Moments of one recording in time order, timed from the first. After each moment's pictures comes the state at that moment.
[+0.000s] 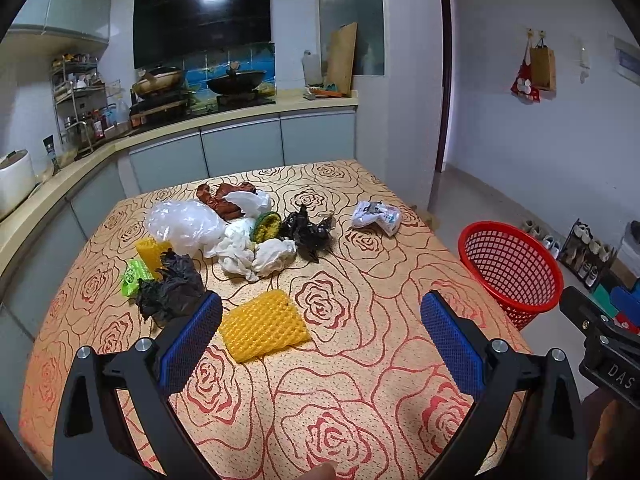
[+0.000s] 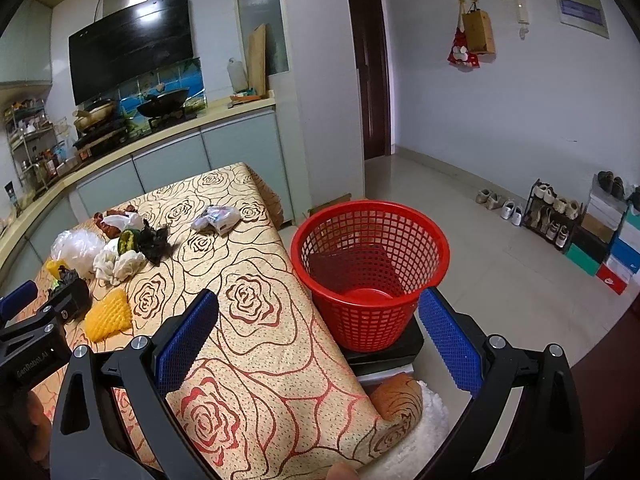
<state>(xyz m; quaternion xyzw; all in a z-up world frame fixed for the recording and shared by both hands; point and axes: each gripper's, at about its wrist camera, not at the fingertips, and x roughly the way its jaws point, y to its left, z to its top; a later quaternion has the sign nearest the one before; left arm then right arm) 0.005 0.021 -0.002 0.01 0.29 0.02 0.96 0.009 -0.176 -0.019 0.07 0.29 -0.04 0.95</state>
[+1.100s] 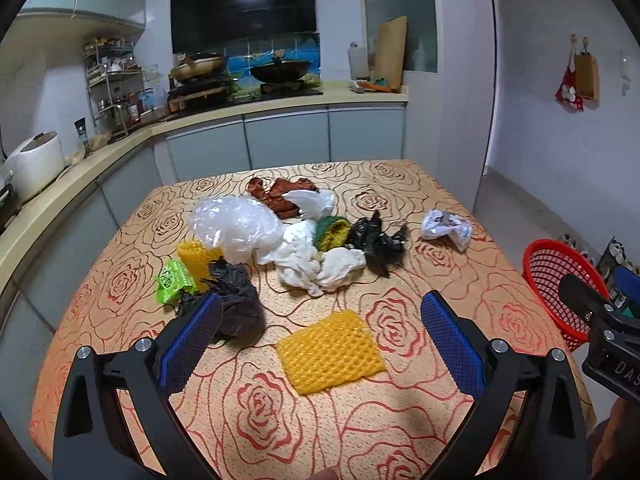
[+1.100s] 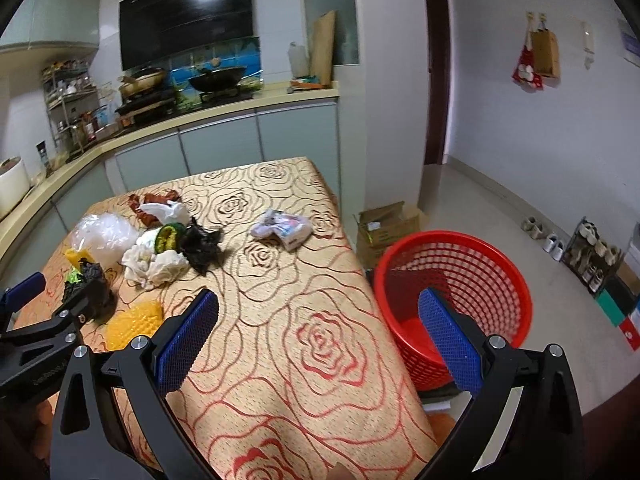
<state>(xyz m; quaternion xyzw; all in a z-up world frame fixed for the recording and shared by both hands) 0.041 0.072 -0.007 0.00 0.30 0.10 0.95 0.081 -0.111 -0.009 0.01 0.31 0.05 0.95</state>
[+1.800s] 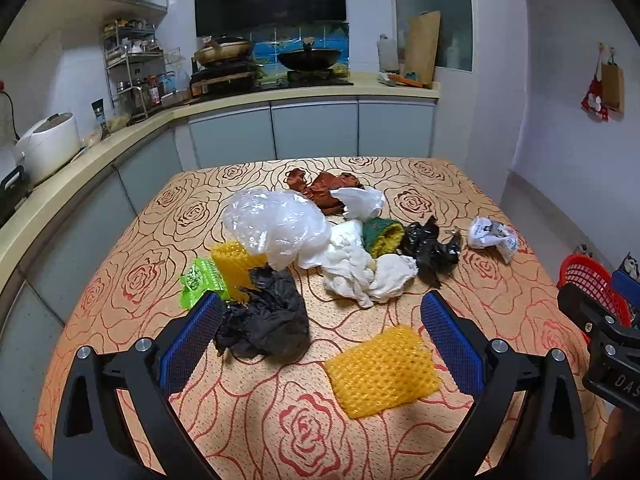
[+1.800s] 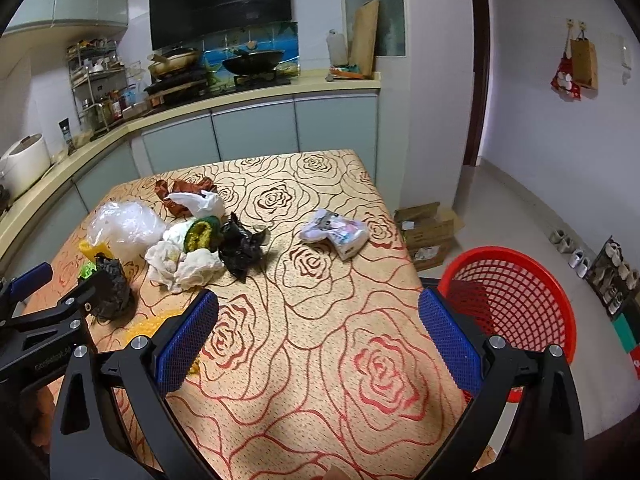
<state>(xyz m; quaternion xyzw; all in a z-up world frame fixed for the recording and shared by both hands) 0.061 0.117 -0.012 -0.02 0.32 0.13 0.94 0.114 -0.070 -0.015 0.00 0.32 0.10 0.94</state>
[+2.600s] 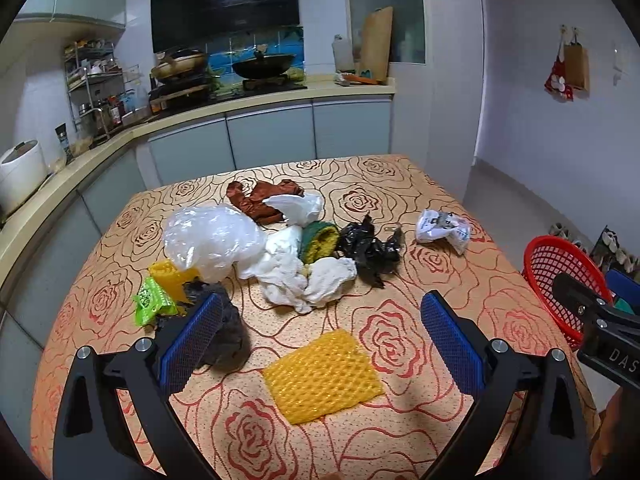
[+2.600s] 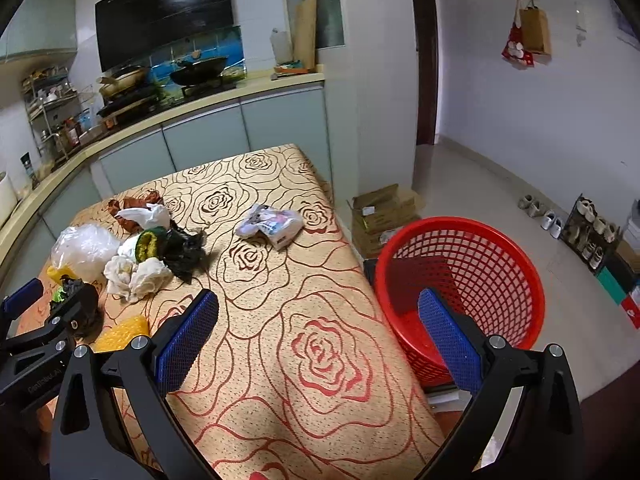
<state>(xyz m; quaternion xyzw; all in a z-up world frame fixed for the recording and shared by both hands) 0.070 0.070 -0.011 0.01 0.32 0.06 0.95 0.105 -0.120 -0.019 0.04 0.33 0.02 0.94</state>
